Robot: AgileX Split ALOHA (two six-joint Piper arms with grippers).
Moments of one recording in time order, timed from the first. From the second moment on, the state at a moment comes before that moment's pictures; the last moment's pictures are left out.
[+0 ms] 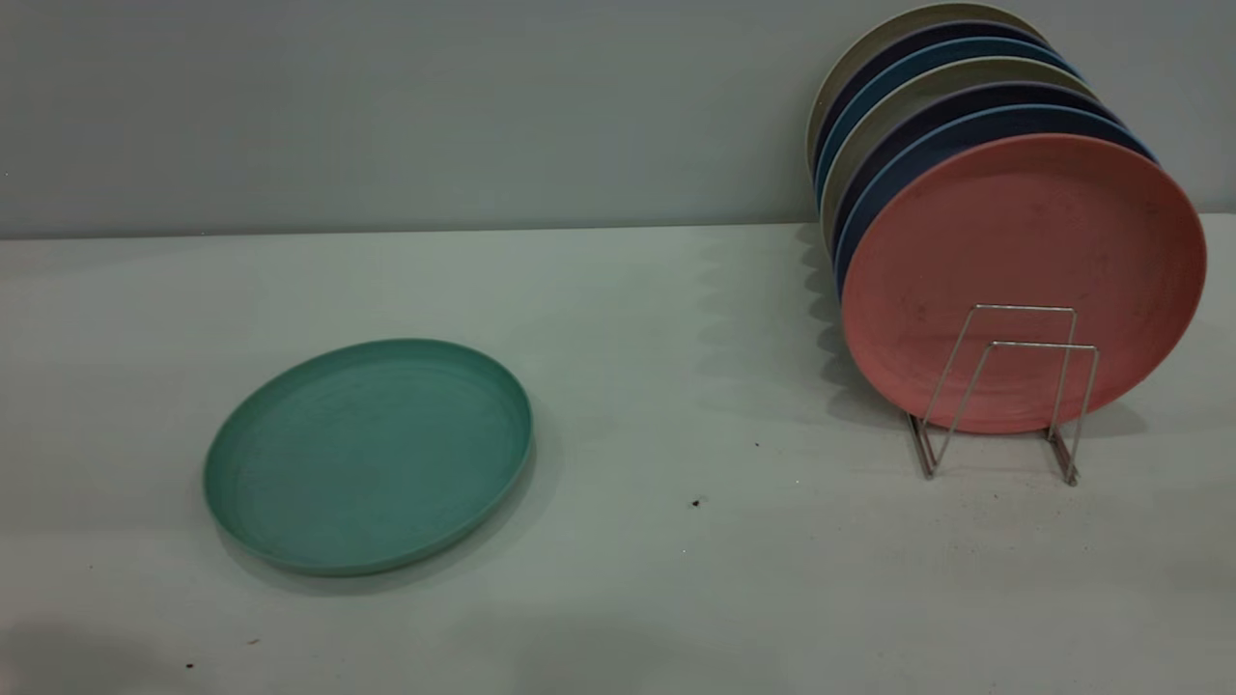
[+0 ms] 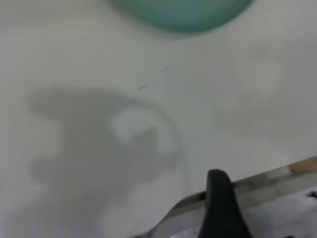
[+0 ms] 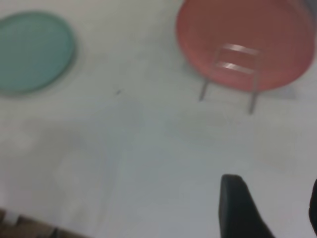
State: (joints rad) left arm -0.03 1.20 -0.67 -0.40 0.73 0.34; right arm 0.04 0.45 -0.50 0.38 0.83 -0.36
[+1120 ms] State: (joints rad) left arm 0.30 2.28 -0.97 -1.23 0.58 1.07; right arm 0.04 0.58 -0.50 0.50 0.80 -0.46
